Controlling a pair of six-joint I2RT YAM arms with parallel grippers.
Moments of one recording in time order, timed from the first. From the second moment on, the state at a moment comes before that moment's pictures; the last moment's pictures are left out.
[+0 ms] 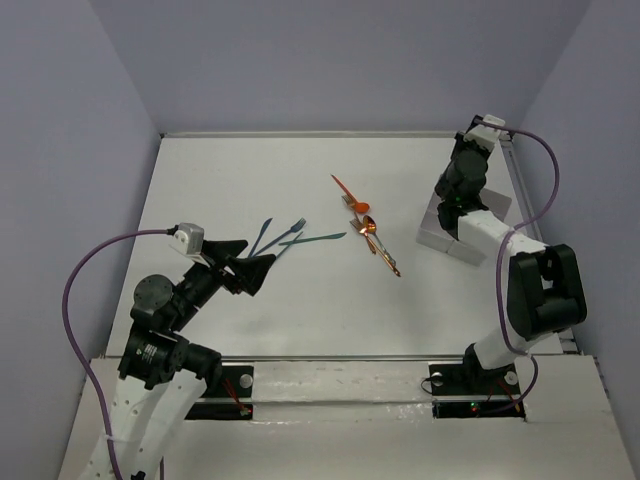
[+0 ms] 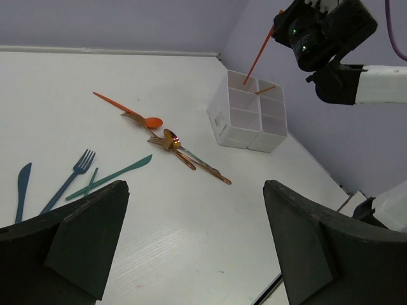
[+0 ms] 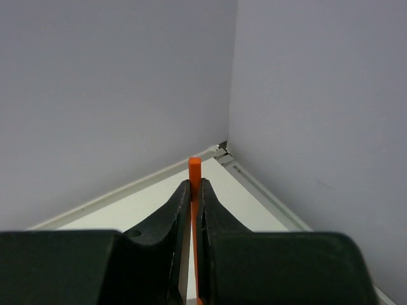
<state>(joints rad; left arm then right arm) -0.35 0.31 0.59 -0.22 0.33 -0.46 0.23 1.59 1.04 0.86 0.81 -0.19</state>
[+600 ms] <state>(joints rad) -0.35 0.31 0.59 -0.22 0.33 -0.46 0.23 1.57 1.04 0.57 0.76 -0.01</state>
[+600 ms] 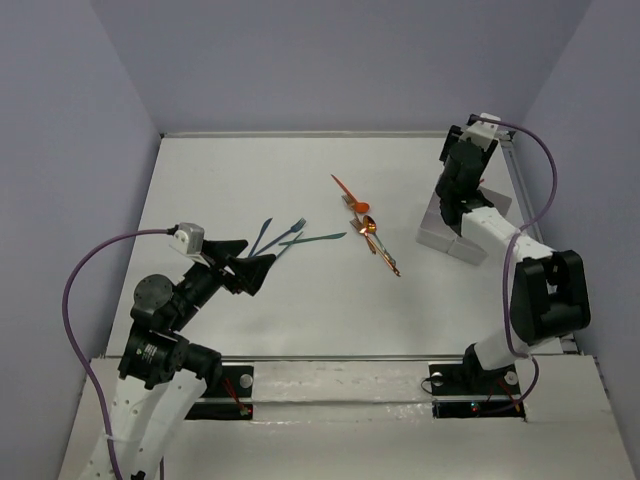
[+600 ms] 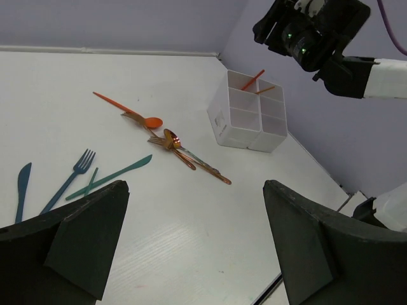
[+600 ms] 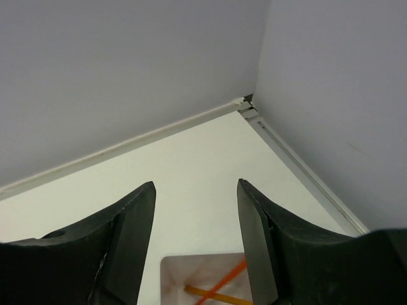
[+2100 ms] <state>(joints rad) -0.30 0.31 0.59 -0.31 0.11 -0.48 0.96 2.16 1.55 -0.19 0.40 0.84</state>
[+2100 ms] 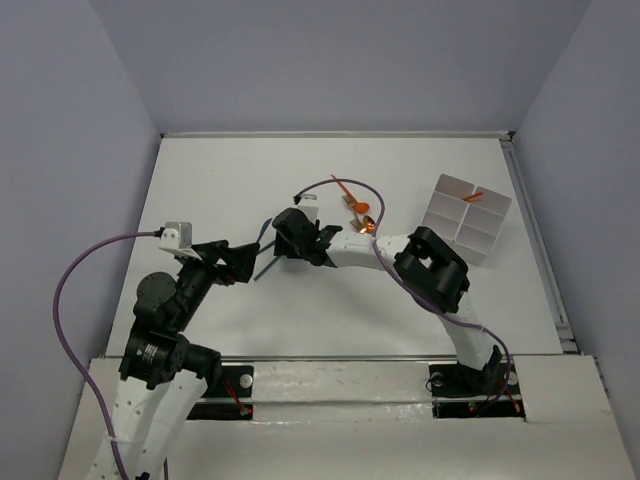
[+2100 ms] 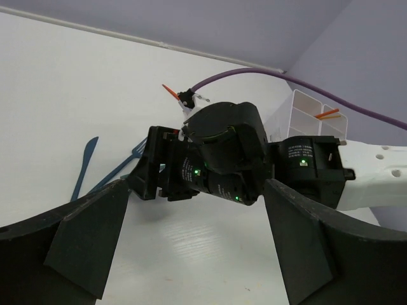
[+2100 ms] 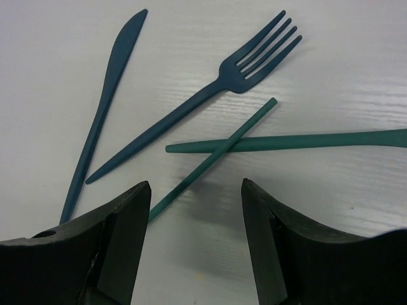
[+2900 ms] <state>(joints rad) -0.31 0.30 0.59 -0.30 0.13 -0.48 1.00 2.30 1.78 -0.43 0.57 0.71</state>
